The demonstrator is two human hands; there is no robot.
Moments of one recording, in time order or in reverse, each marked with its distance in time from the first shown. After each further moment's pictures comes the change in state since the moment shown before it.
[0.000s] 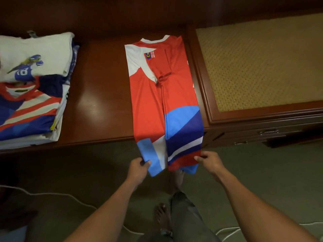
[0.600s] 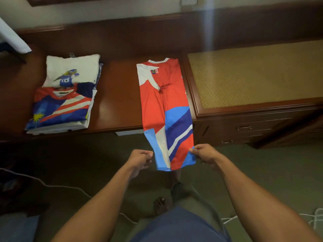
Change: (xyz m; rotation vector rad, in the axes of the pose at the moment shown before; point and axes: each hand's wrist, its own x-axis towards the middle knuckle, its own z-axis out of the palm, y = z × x) left_hand -0.153 0.037 -0.062 -0.178 -0.161 -0.050; right_hand -0.154 -0.033 -0.031 -0.035 -0.130 -0.058
